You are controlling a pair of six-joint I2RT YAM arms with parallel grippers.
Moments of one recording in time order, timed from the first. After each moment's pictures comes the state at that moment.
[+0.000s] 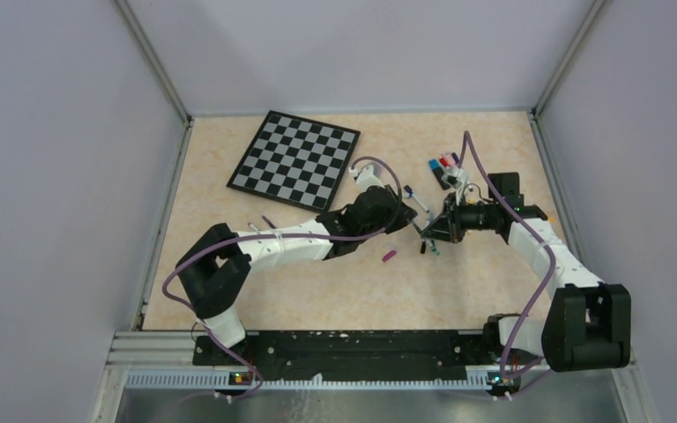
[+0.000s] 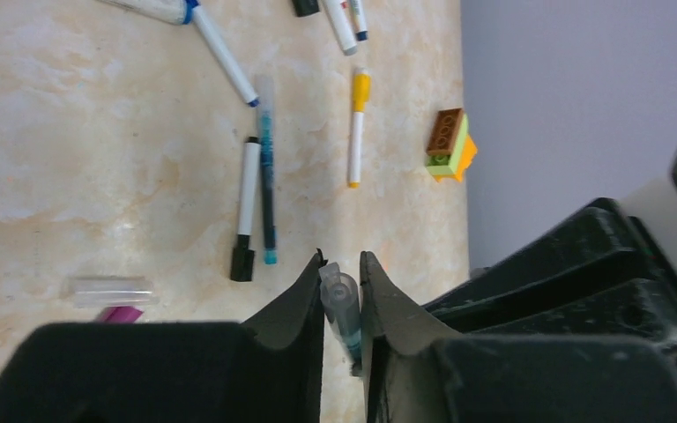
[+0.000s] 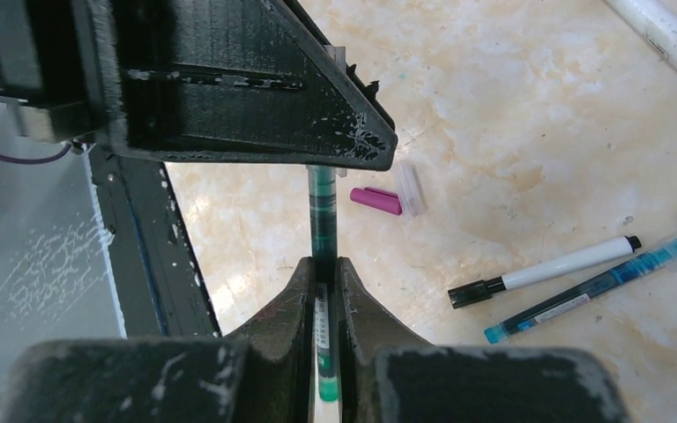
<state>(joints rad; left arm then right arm) -0.99 1.71 1.14 0.13 -0.24 -1.12 0.07 1.22 0.76 -0.46 -1.04 -0.30</state>
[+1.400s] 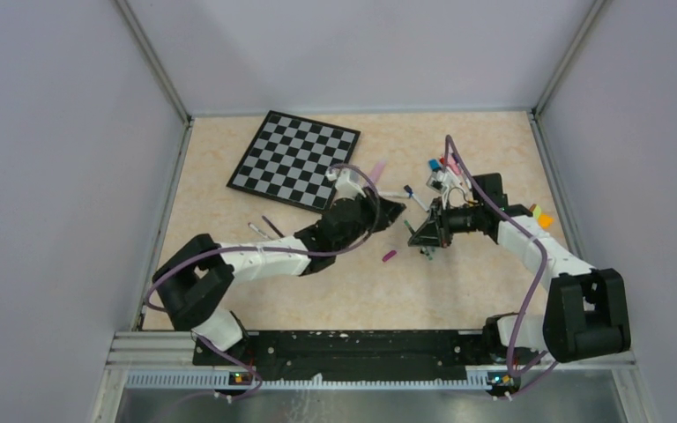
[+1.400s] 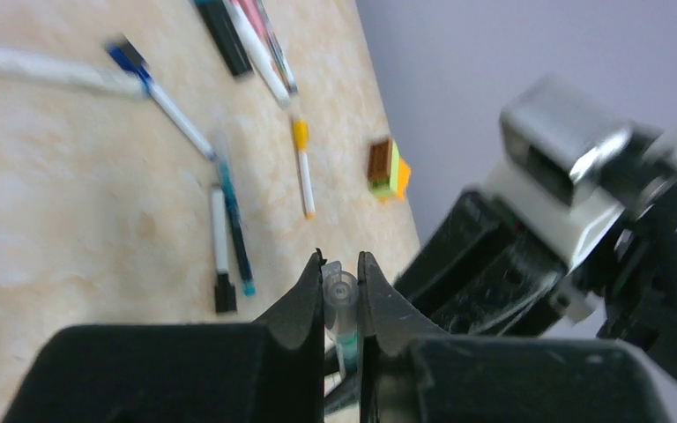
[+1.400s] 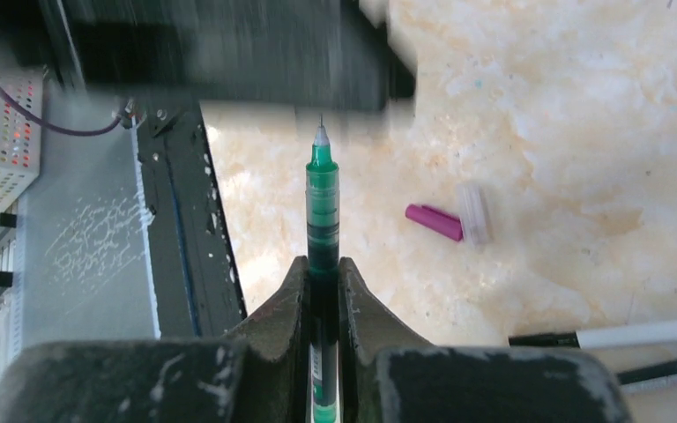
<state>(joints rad) -0.97 1.61 0.87 0.56 -0.19 -1.03 0.16 1.28 0.74 -0.39 -1.10 -0.26</state>
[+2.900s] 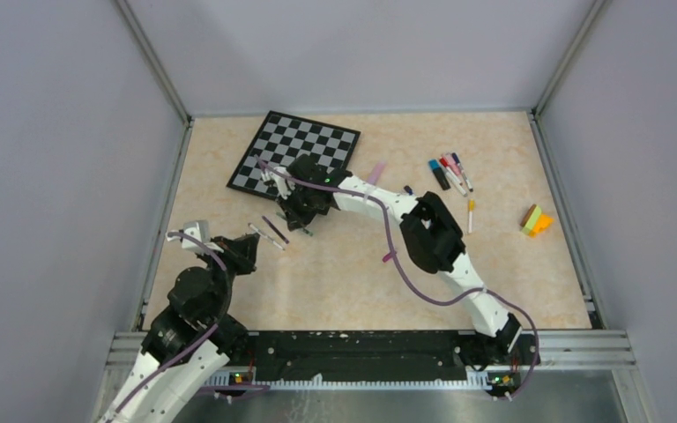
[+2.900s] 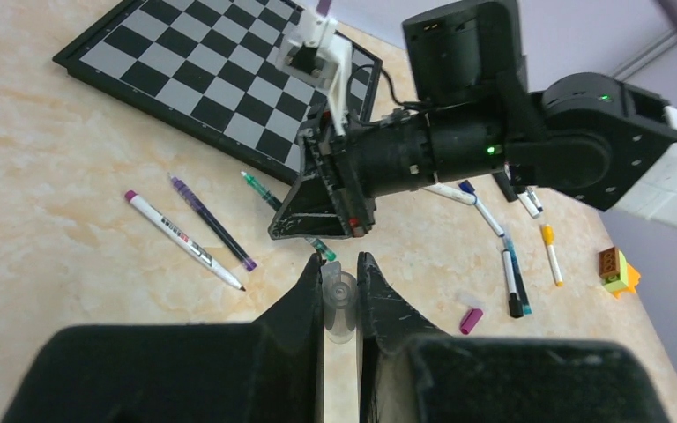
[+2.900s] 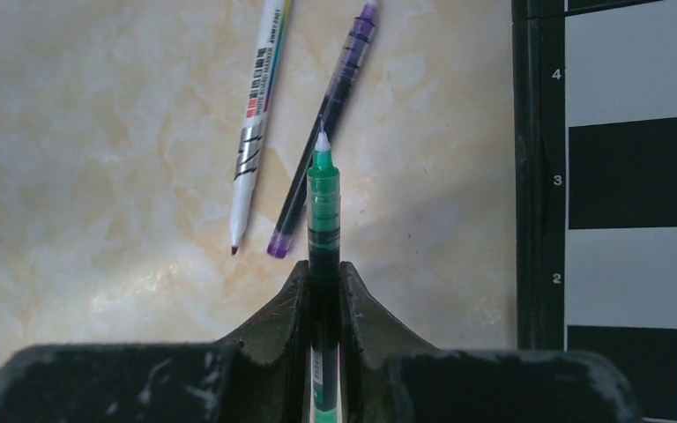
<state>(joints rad) -0.61 0.12 0.49 -0.45 -0.41 -0.57 0.90 2.37 2.04 -0.56 -0.38 -0.08</state>
